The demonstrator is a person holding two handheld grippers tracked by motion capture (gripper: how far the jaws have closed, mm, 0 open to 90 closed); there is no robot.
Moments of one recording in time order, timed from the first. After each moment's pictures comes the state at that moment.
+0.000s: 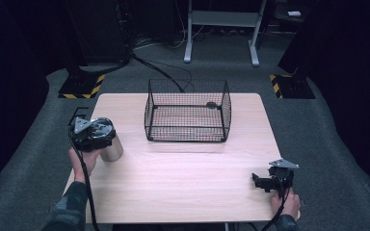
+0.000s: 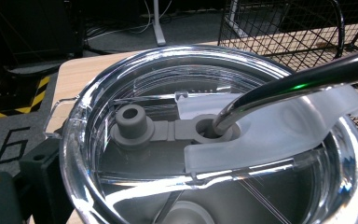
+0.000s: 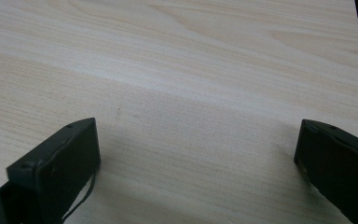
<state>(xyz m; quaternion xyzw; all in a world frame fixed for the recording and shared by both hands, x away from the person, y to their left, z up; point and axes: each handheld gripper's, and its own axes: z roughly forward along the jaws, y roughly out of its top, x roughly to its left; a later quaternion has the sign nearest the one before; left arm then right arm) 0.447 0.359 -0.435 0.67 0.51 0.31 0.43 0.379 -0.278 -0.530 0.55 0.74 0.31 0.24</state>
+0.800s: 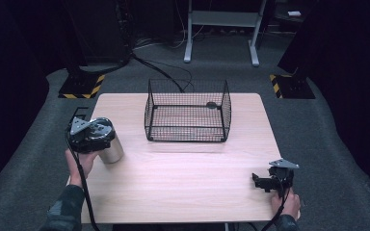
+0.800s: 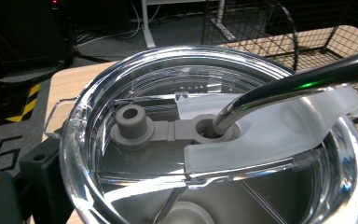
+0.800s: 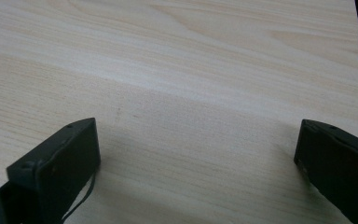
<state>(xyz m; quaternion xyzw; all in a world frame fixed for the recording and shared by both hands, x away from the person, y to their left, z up) 0.429 0.354 -0.415 0.69 0.49 0.30 0.44 0.379 -0.278 -0.530 0.55 0.74 0.31 0.24</state>
